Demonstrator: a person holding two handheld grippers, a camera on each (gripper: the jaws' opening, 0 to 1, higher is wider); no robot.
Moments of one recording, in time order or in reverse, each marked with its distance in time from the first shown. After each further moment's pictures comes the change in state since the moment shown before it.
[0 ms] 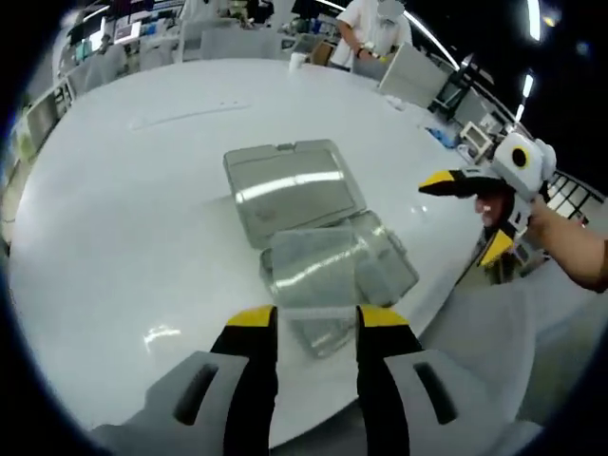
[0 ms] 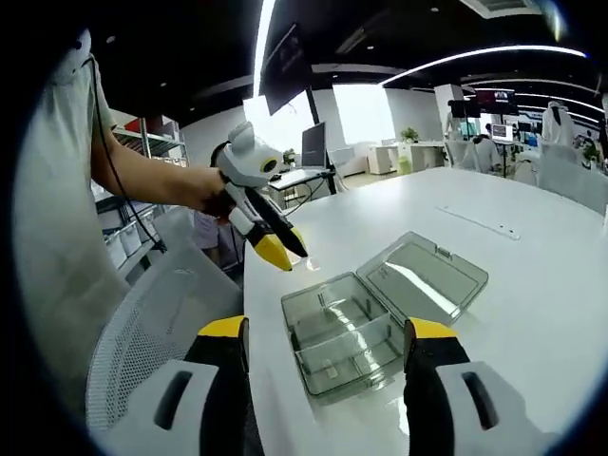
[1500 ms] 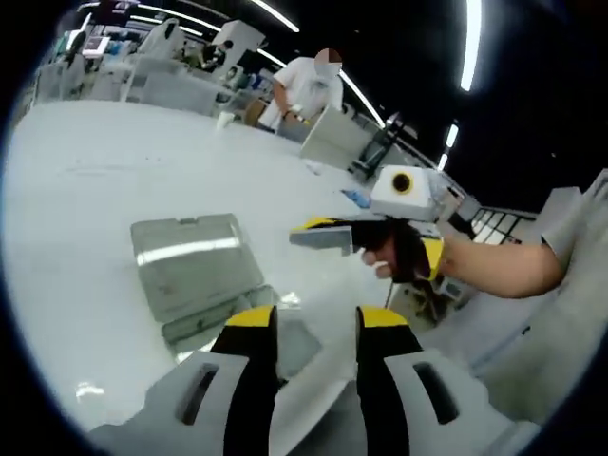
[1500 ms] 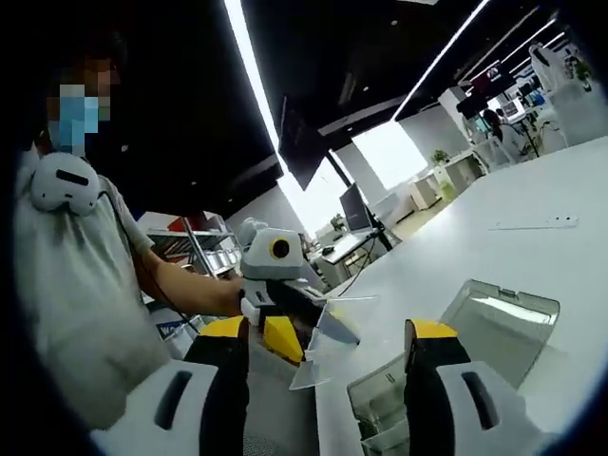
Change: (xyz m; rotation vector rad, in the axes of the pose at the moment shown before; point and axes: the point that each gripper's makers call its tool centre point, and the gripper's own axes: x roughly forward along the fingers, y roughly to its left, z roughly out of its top) left arm -0.017 -0.084 0.056 0.005 -0.310 -0.415; right arm 0.021 0.014 0.083 0.298 -0.302 0.315
